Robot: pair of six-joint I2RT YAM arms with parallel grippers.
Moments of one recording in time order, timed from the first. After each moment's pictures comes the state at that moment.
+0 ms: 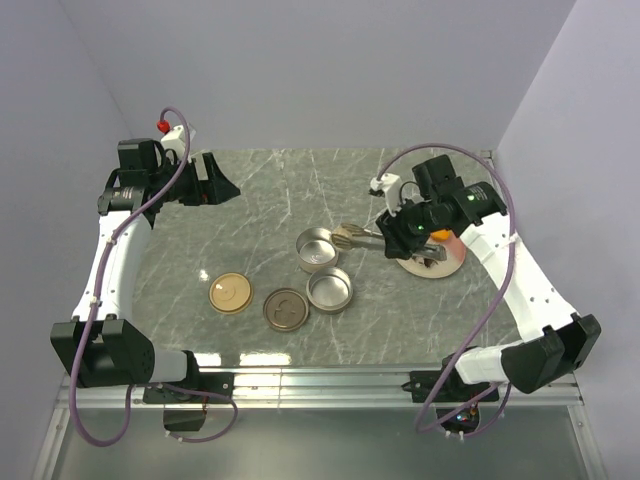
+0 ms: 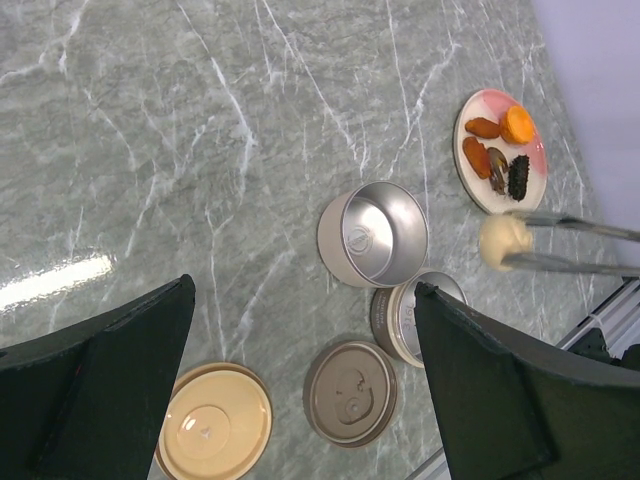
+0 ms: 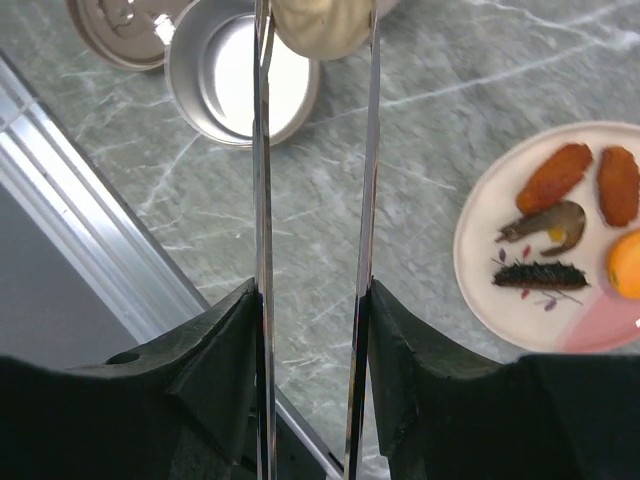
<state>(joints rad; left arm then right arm) 0.06 1.34 1.35 -0.61 0.65 -0.15 0.38 1.34 1.47 -1.19 -0.38 -0.42</state>
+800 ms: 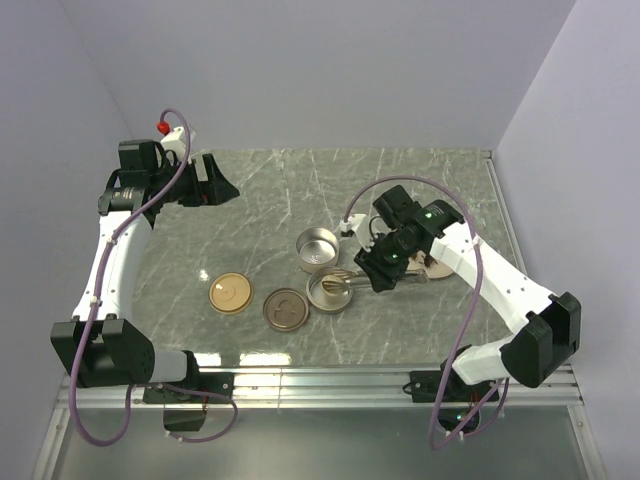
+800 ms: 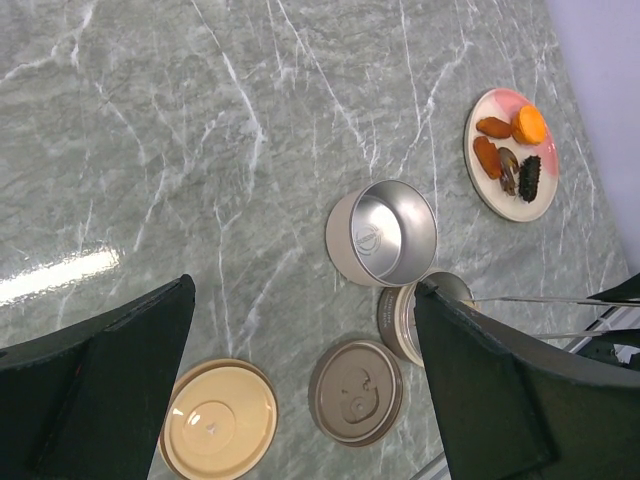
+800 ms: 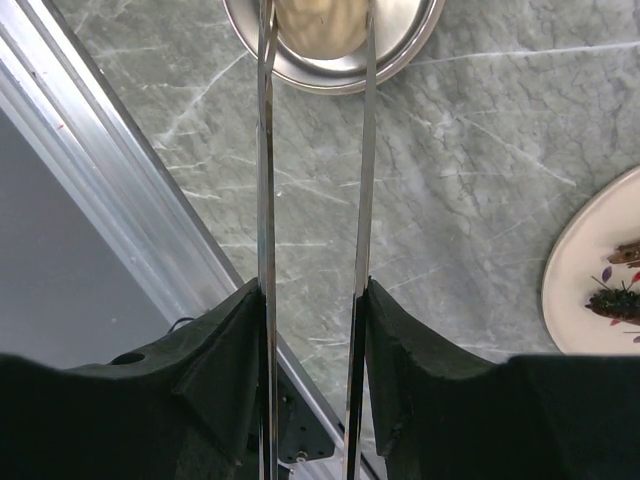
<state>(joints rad) 0.06 1.34 1.35 -0.62 0.63 -0.14 0.59 1.38 1.29 -1.17 -0.32 -0.42</state>
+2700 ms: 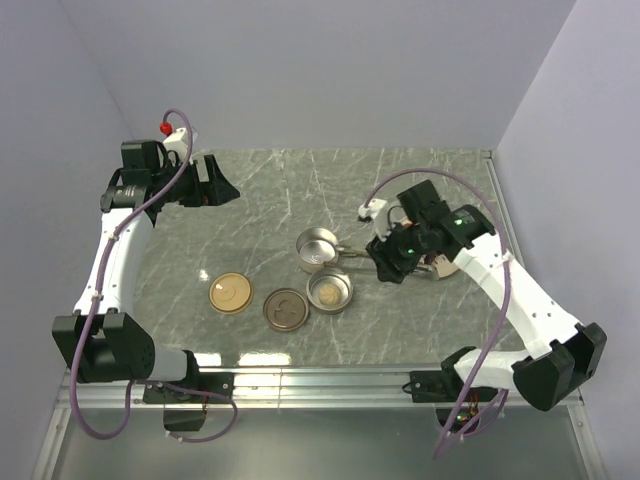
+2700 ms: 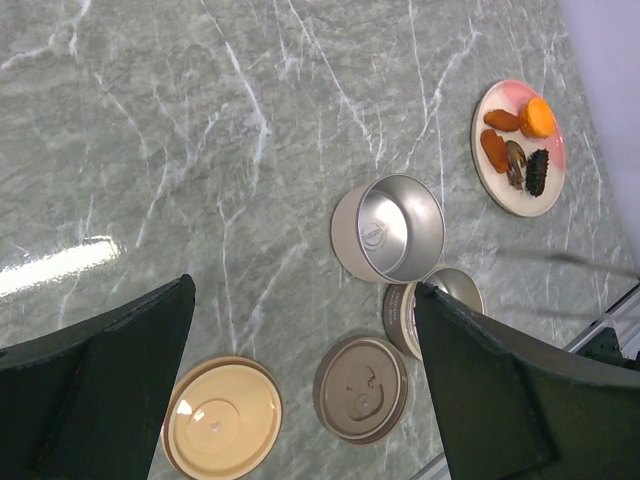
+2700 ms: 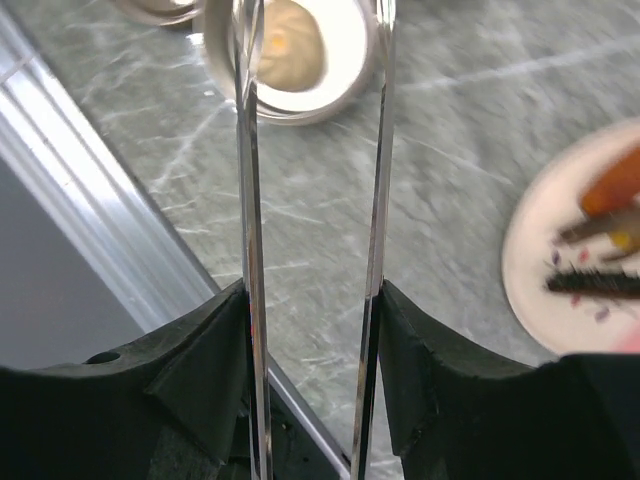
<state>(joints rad) 0.06 1.36 1.35 -0.62 0.63 -0.13 0.53 1.25 1.28 -1.12 -0.34 -0.37</state>
